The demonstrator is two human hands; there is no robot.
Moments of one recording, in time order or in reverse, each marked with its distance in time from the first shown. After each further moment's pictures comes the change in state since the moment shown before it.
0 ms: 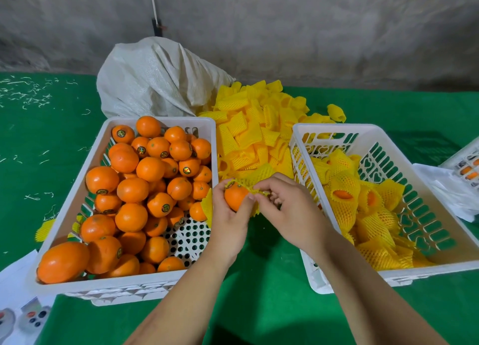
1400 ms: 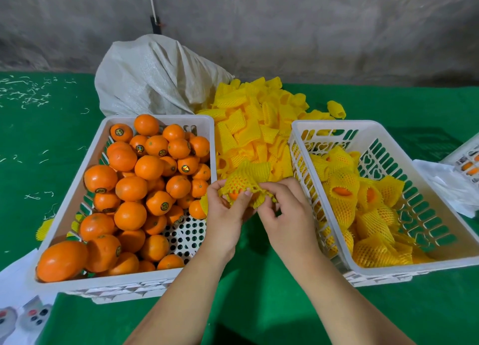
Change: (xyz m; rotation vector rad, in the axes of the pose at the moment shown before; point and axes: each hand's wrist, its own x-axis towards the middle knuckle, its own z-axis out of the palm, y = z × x) left_hand 0.004 0.000 0.001 -0.349 0.016 -0.112; right_hand -0.025 -0.004 0.028 -0.091 0.415 -0.010
